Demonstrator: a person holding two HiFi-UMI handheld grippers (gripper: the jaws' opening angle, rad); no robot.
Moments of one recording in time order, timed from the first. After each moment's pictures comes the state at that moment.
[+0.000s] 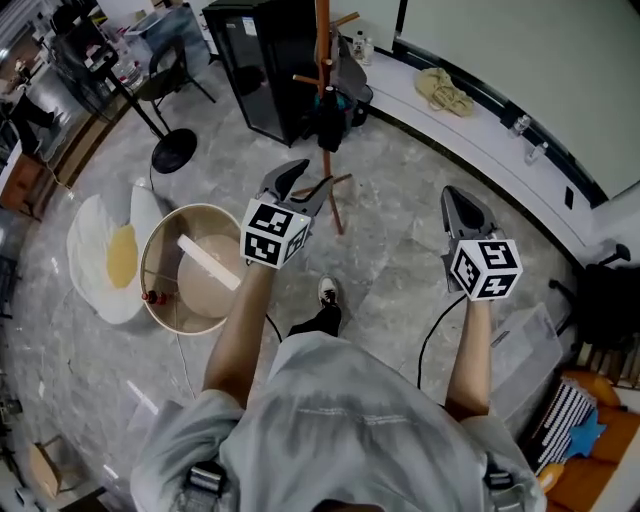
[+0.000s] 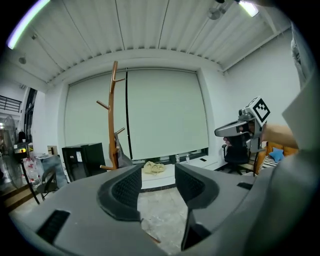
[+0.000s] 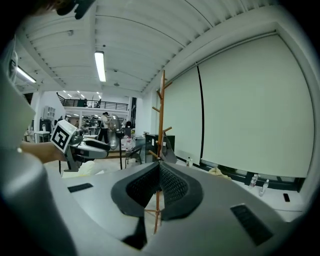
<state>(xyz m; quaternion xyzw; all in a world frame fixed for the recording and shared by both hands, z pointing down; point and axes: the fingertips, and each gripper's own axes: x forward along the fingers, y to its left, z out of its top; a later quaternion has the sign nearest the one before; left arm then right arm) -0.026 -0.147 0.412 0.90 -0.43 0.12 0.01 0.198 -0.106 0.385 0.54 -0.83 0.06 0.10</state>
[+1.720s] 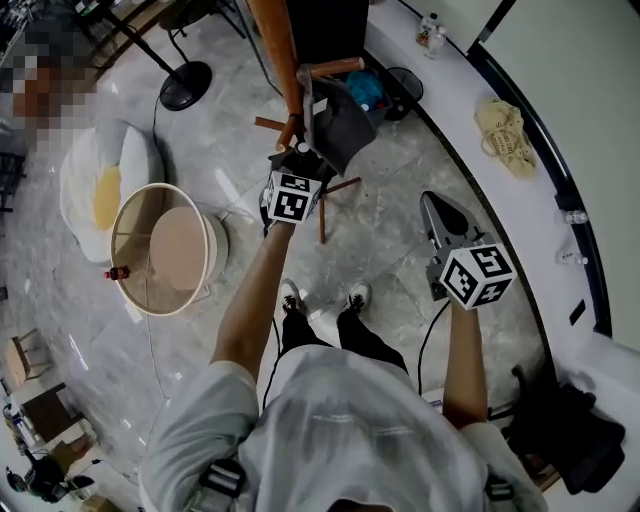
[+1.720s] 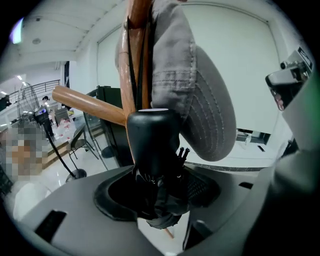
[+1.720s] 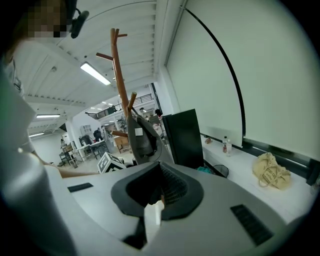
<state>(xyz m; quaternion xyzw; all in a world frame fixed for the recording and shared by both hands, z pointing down) -0.011 -0.542 0.657 0.72 -0.61 0.27 0.20 0.219 -0.508 0.497 0.31 -0.91 0.22 0.14</state>
